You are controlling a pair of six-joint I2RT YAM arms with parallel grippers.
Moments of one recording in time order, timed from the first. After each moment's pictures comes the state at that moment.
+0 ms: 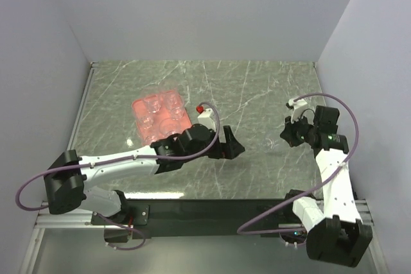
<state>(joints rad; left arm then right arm) -1.12 1.35 0.91 0.05 -0.12 -0.91 -0.21 0.94 0.80 -0.74 -0.56 -0.47</state>
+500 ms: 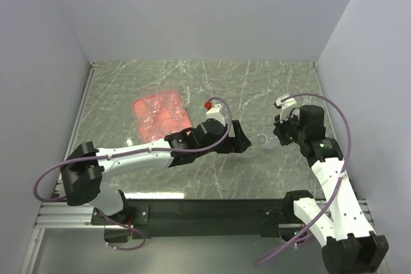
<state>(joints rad) -1.12 1.50 1.06 -0.03 -0.19 -0.95 0.07 0.83 0.80 -0.66 -0.29 -0.31</state>
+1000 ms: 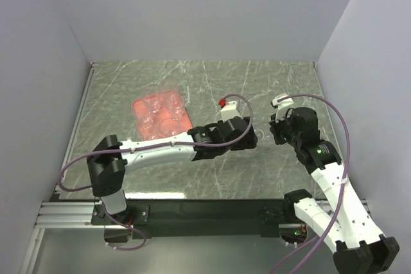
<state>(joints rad) -1.18 1.71 1.37 -0.27 -0.37 -1.02 0.25 0.77 0.79 -0.60 -0.07 -0.17</state>
